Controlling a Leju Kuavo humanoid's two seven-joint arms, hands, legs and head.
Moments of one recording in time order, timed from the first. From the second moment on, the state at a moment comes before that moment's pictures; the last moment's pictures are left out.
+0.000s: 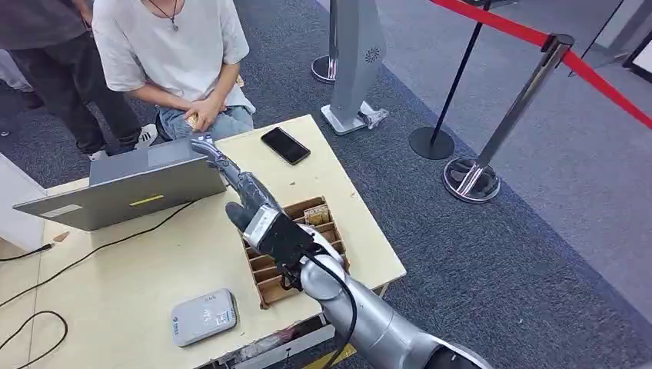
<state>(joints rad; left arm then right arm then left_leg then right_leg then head) -0.06 -0.13 1.10 -0.20 -1.26 0.49 -0.07 -0.32 0.09 0.43 -1.50 0.15 -0.01 -0.41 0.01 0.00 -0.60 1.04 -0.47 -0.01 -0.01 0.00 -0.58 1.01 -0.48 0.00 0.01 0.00</state>
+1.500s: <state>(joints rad) -0.06 -0.13 1.10 -0.20 -1.27 0.48 -0.08 -0.15 -0.02 0.46 -1.57 0.89 -0.28 -0.24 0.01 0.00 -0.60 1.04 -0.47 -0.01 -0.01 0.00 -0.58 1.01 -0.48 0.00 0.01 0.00</state>
